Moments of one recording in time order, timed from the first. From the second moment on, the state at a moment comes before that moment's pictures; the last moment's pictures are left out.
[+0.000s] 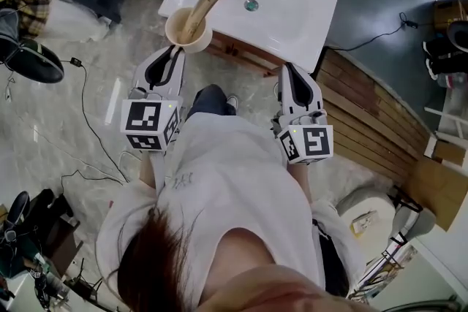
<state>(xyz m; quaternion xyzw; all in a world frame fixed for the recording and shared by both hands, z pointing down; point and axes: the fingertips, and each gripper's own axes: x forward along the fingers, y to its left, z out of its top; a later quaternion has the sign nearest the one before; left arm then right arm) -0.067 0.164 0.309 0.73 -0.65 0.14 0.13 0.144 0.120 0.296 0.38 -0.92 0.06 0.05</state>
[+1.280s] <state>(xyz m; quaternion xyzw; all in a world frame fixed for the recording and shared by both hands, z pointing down) -0.168 -0.008 0.300 0.80 -0.57 0.15 0.12 0.043 -0.006 0.283 0.47 -0.88 0.07 0.04</state>
